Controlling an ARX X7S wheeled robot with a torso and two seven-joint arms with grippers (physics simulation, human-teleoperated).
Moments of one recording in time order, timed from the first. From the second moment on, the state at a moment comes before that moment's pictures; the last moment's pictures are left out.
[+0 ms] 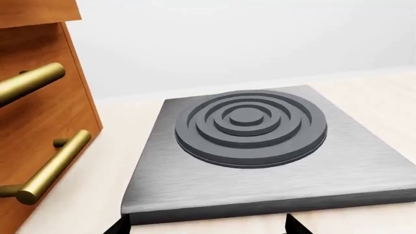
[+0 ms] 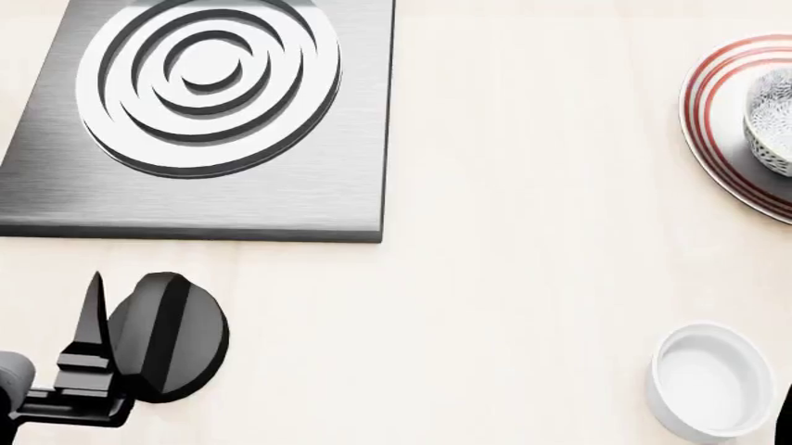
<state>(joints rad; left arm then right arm) -0.18 -0.44 0.15 0.61 -0.36 -0.50 -0.35 1.49 0.41 0.79 1.31 0.00 0.41 0.21</state>
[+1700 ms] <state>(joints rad) -0.16 -0.45 0.16 0.60 -0.37 -0.47 -0.37 0.83 0.10 0.28 -0.01 -0.29 0.51 -0.16</state>
